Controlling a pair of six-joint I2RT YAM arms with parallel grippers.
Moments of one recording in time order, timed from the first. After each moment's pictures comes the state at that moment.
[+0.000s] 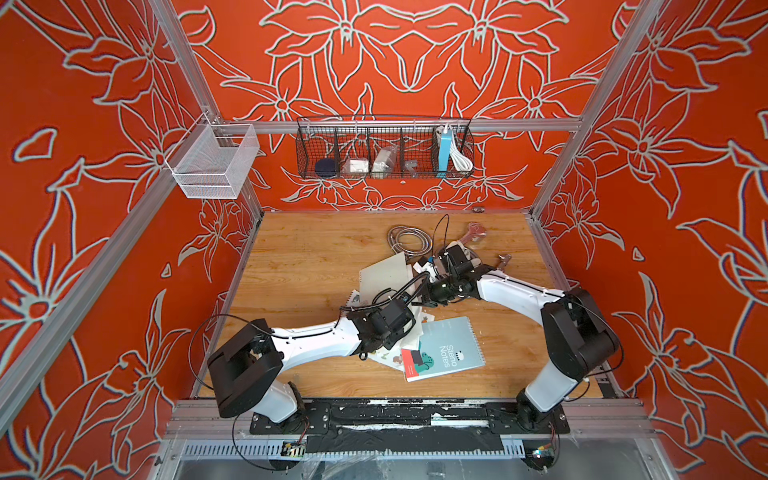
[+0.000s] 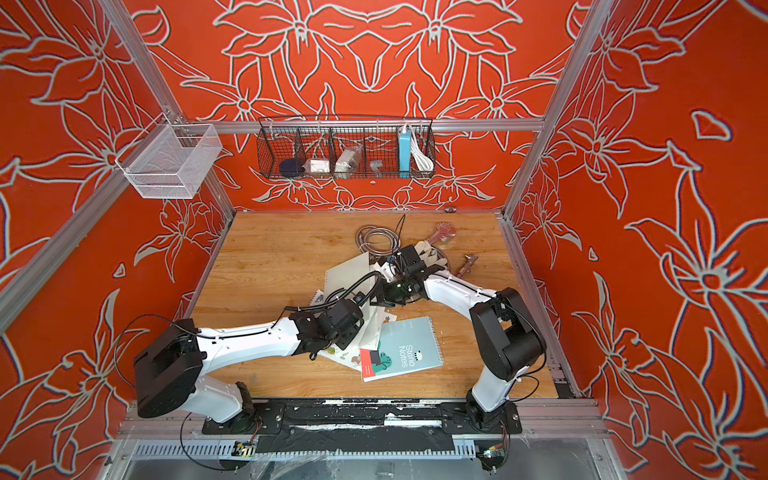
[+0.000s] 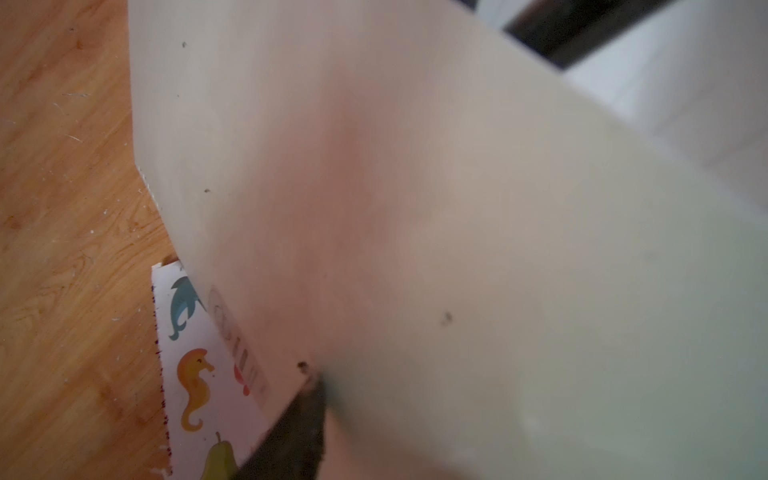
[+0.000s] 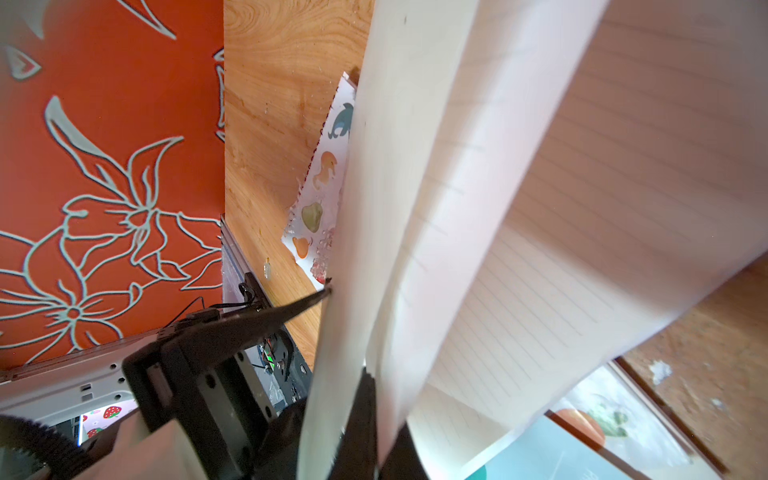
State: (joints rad) left arm -0.93 1.48 0.82 -0.36 -0.39 -0.15; right arm 0.54 1.68 1.05 -0.38 -0.76 0.48
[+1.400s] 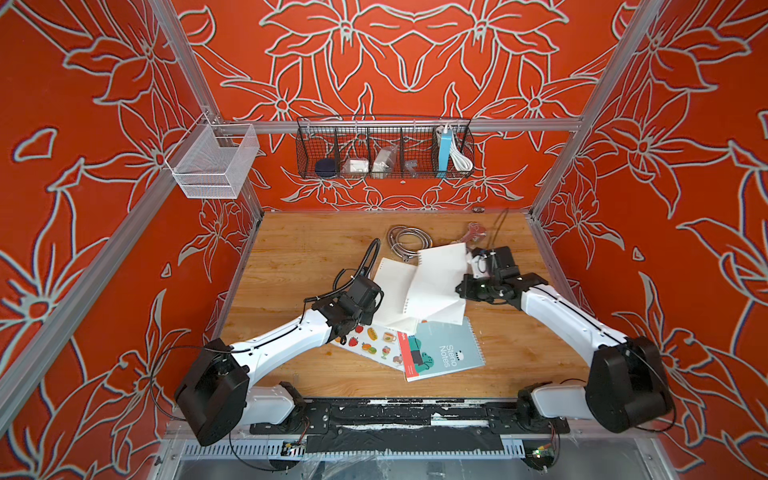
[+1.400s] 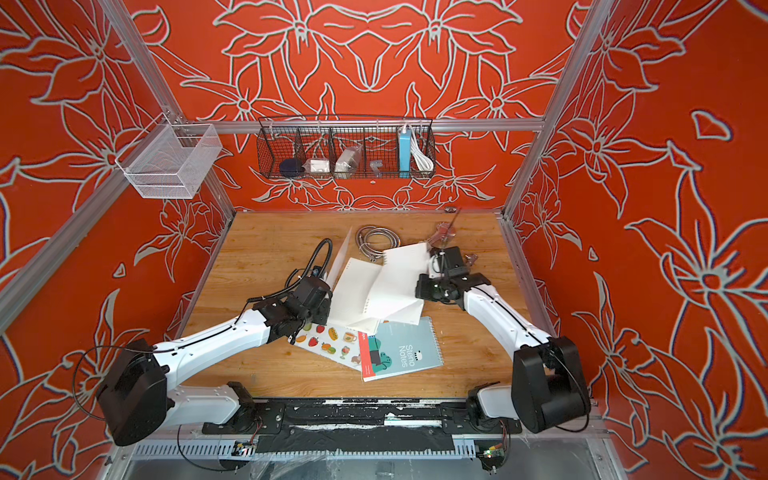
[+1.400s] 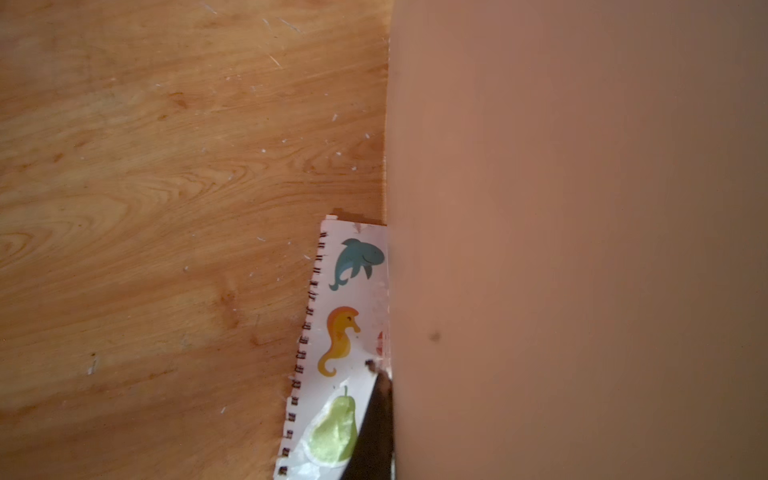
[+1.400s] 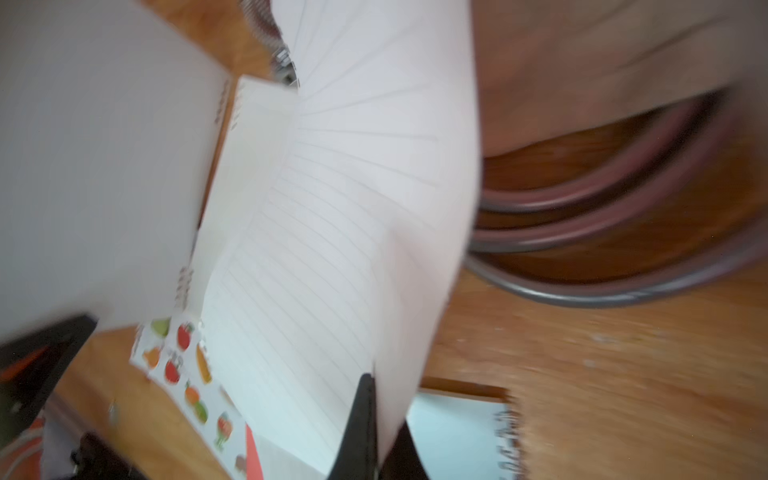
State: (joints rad) left arm -0.68 1.30 0.79 -0.44 -0.34 -0.36; right arm 0.22 1.33 0.86 -0.50 -0.28 0.42
